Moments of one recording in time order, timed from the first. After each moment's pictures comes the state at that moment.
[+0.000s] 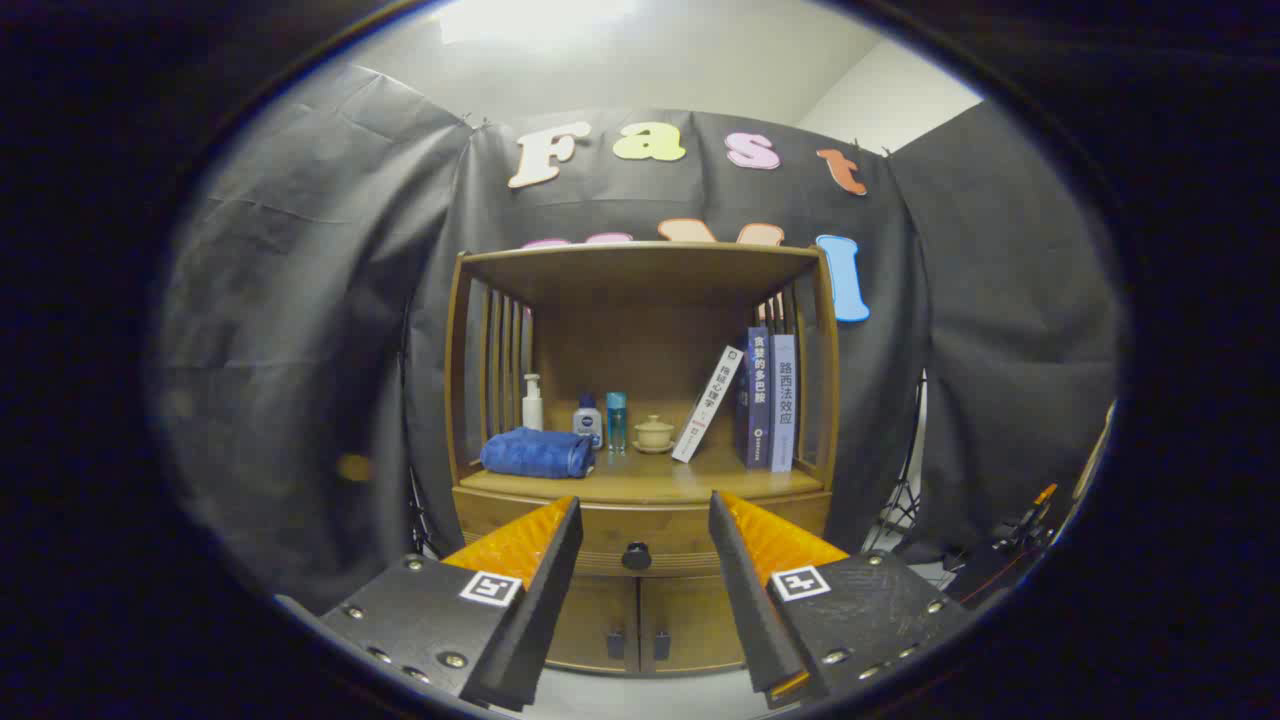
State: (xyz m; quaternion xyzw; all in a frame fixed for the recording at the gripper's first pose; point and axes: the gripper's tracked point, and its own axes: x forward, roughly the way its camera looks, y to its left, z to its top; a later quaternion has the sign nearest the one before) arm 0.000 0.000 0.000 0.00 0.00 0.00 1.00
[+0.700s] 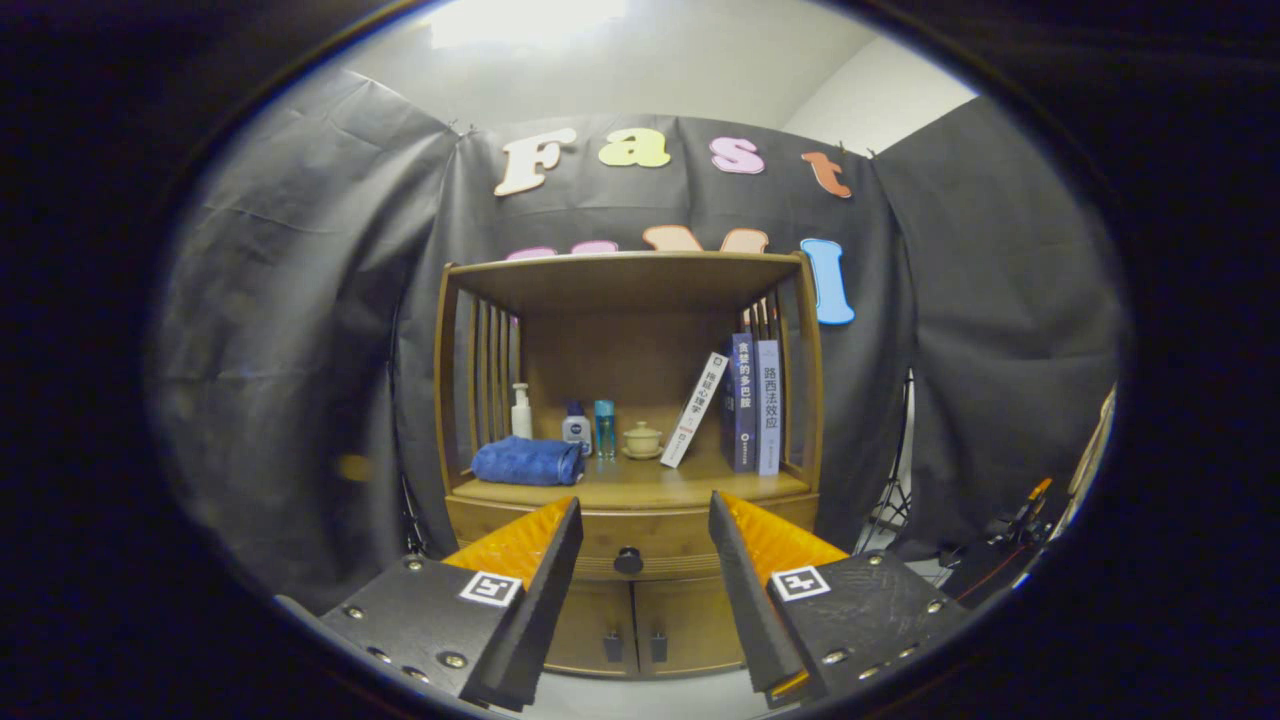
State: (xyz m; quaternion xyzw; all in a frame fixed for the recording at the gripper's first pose) arm -0.004 -0.008 0.006 0.01 -0.01 -0.02 1.00
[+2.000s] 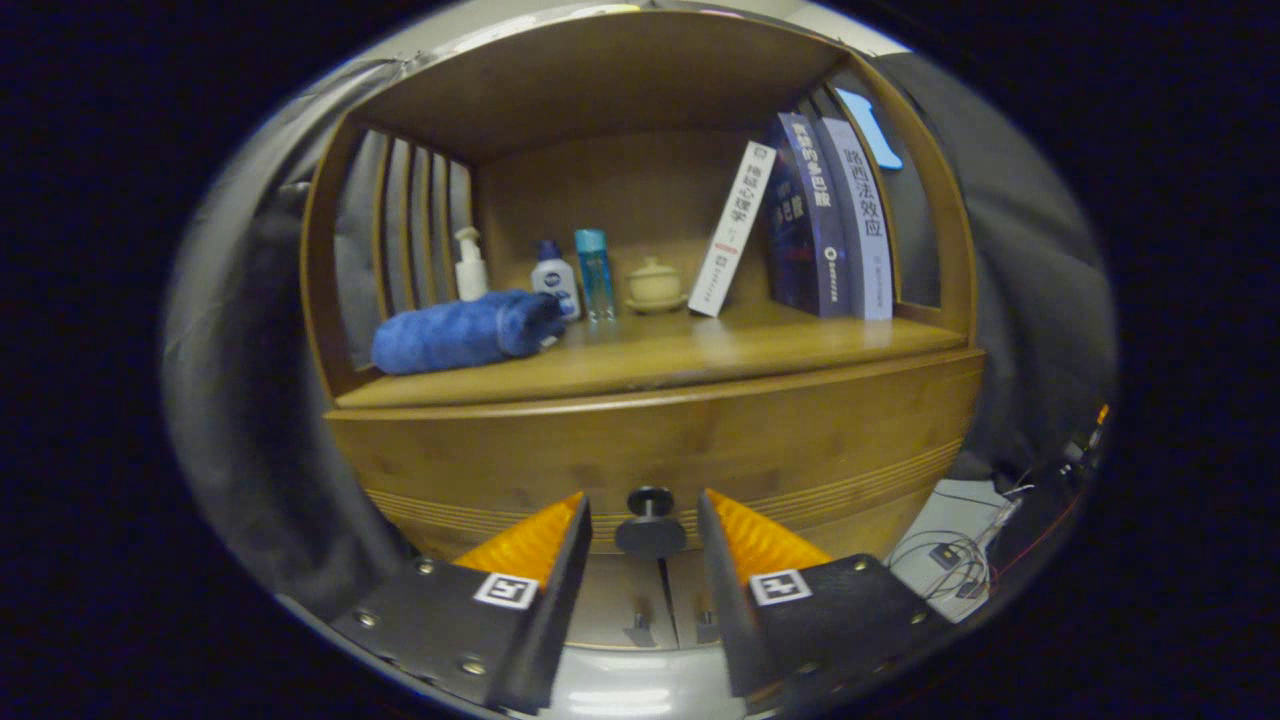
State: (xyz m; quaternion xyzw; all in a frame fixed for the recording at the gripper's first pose) arm 0.203 0.010 -0.198 0.04 0.18 -0.01 0.98
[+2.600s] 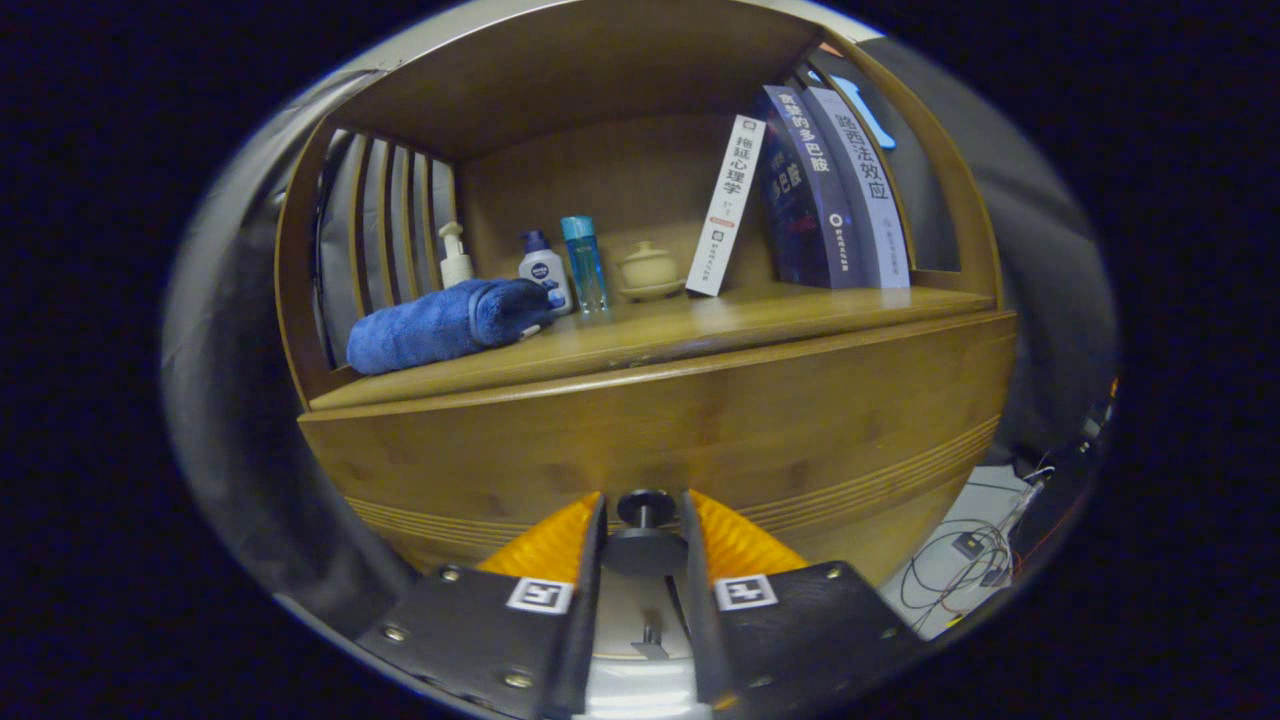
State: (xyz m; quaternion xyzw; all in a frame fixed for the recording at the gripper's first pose) arm 0.222 0.013 -0.214 0.07 0.17 0.00 0.98
